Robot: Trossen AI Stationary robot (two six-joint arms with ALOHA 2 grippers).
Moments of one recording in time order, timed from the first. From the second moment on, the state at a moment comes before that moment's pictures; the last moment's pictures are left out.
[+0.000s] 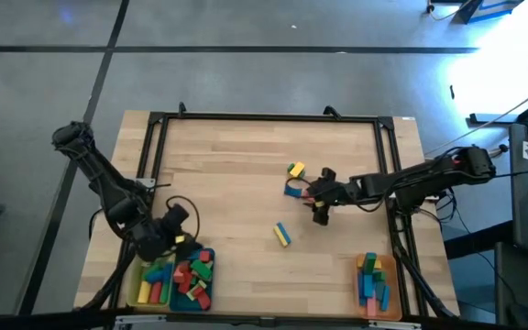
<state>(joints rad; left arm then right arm) -0.83 1.11 0.84 -0.64 -0.48 -1.70 0.12 1.32 0.61 -0.13 0.25 0.21</state>
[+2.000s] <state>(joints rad) -0.69 1.11 0.84 -0.64 -0.57 -1.41 0.00 1.56 0.61 -0.04 0.22 0.20</state>
